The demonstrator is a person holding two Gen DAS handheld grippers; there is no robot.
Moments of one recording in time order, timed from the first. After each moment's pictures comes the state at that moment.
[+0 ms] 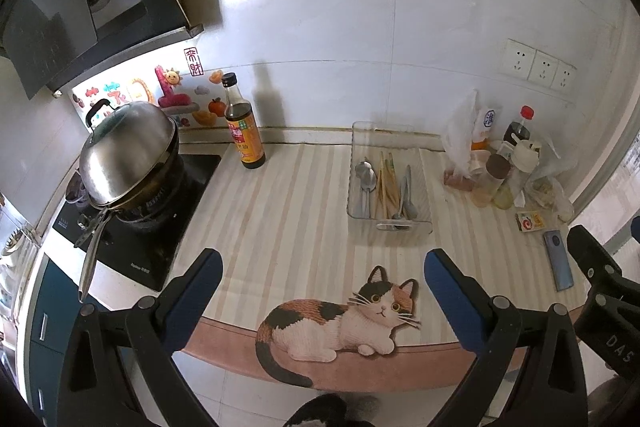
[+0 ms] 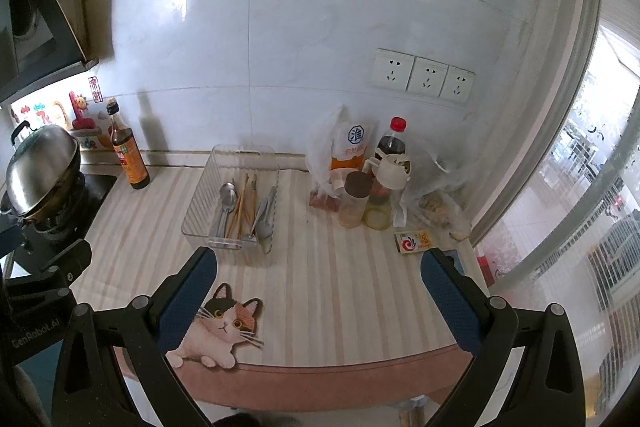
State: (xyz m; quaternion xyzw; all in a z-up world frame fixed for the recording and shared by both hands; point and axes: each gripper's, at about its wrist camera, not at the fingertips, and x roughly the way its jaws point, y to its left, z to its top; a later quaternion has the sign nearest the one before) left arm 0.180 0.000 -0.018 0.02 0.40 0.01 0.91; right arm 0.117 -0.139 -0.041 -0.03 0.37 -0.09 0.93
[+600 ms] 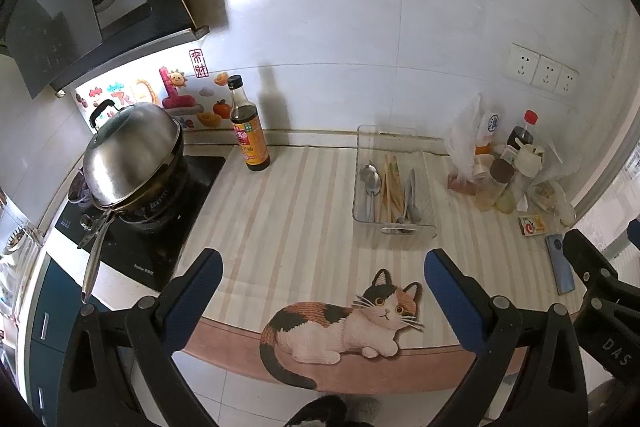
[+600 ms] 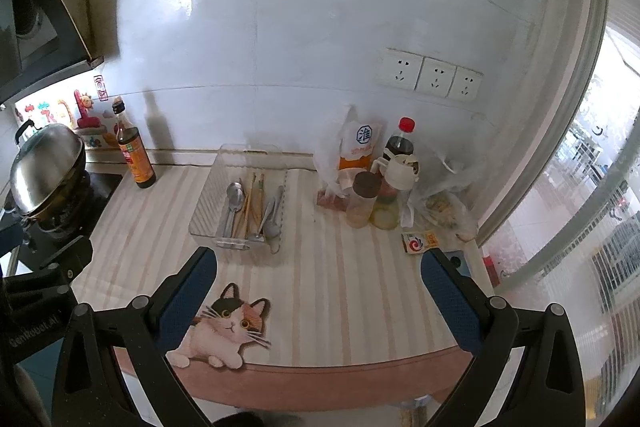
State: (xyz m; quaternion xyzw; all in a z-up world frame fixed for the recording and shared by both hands) left arm 0.183 0.005 -0.014 0.02 0.40 0.02 0.91; right arm 0.124 -0.138 -0.043 -0.03 0.37 -0.06 0.93
